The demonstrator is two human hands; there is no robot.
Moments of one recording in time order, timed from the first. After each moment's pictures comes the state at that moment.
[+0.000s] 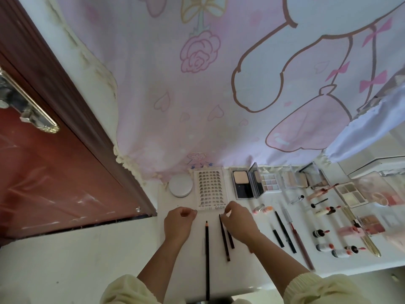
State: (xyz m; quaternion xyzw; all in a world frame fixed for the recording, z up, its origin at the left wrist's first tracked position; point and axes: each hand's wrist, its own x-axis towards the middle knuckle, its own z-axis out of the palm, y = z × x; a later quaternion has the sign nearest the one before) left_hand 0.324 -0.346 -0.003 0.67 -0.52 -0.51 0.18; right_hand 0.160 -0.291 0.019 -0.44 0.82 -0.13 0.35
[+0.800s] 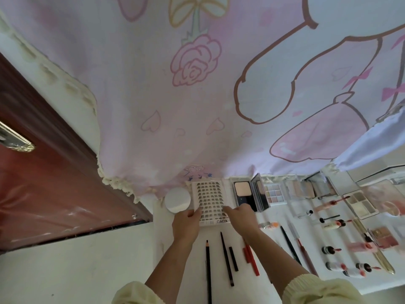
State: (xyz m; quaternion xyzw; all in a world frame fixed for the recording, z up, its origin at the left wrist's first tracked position) left_hand 0.281 -0.392 0.002 0.66 -0.45 -0.58 0.17; right_hand 0.132 -0.350 0.003 -0.25 0.83 -0.24 0.43
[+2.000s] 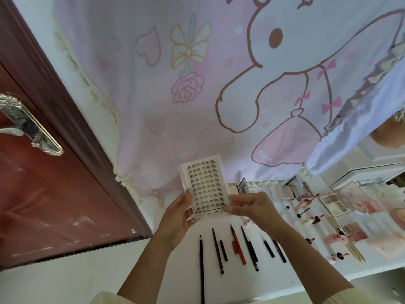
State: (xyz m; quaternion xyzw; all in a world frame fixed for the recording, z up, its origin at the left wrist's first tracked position) left_hand 0.308 -0.360 0.100 0.39 -0.30 -0.81 0.32; right_hand 0.112 -0.278 0.140 -0.40 0.63 -0.44 0.50
